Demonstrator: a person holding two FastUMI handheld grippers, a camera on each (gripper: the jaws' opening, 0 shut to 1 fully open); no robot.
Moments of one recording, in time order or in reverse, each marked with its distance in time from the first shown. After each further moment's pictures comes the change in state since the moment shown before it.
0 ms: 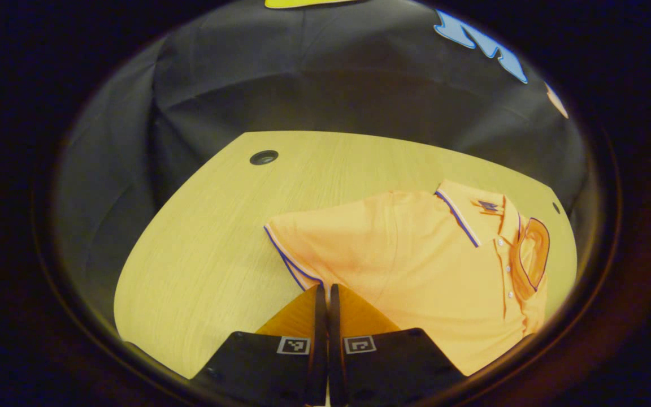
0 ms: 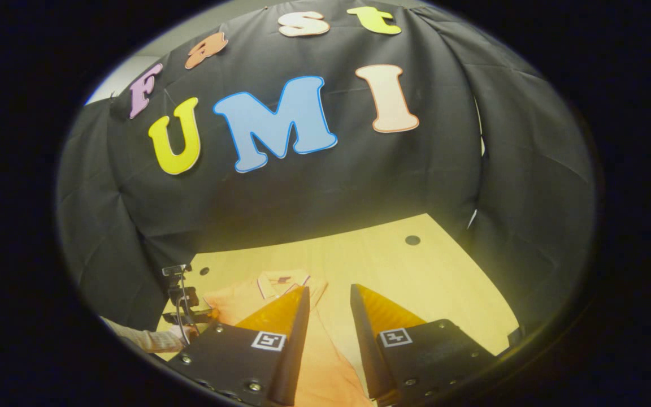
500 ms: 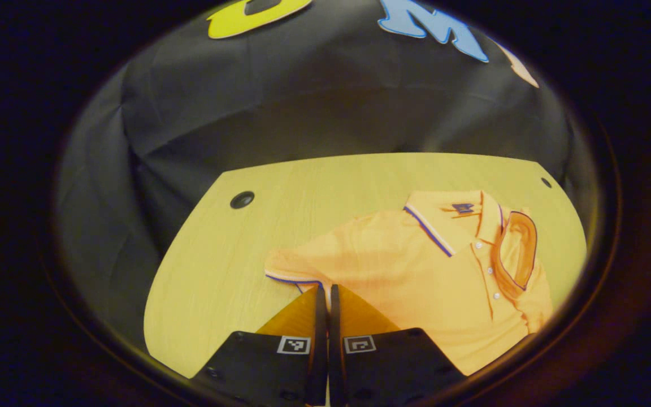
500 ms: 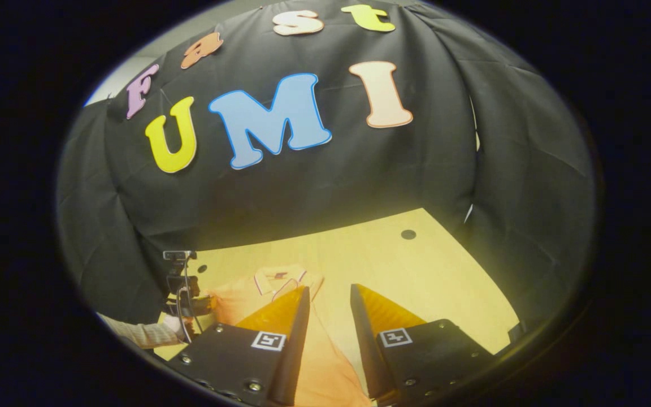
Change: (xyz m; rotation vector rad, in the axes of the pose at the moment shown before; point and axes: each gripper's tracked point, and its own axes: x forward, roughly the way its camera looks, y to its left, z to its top) left arm -0.026 -0.049 0.052 0.221 -0.108 -0.038; right arm -0.001 -0.003 -0.009 0.019 0.019 -0.010
